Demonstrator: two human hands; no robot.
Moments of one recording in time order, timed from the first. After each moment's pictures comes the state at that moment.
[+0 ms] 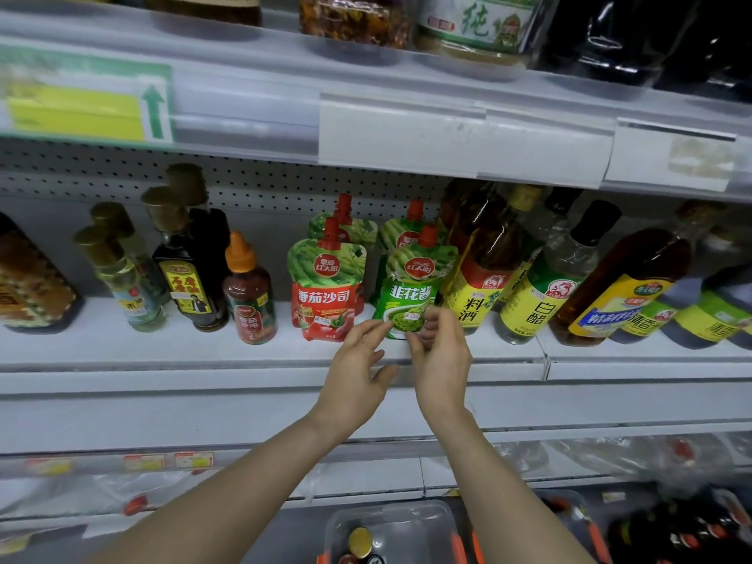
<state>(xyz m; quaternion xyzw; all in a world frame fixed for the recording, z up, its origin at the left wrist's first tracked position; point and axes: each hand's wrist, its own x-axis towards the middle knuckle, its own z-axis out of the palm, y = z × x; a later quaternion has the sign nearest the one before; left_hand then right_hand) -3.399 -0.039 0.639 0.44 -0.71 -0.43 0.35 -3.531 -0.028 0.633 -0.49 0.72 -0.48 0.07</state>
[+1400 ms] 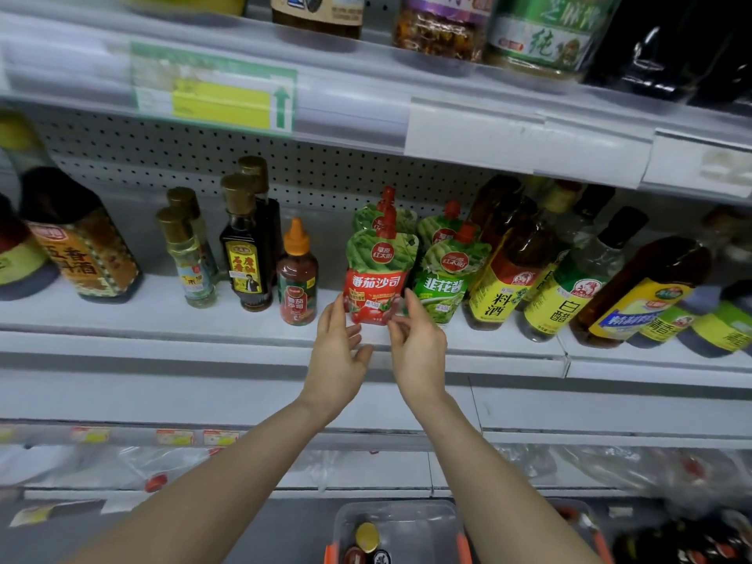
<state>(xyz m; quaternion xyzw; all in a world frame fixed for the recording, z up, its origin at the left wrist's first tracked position) -3.341 -0.041 0.635 0.52 -0.61 -0.43 0.41 -3.458 -0.030 0.659 -0.56 0.72 -0.40 0.14</state>
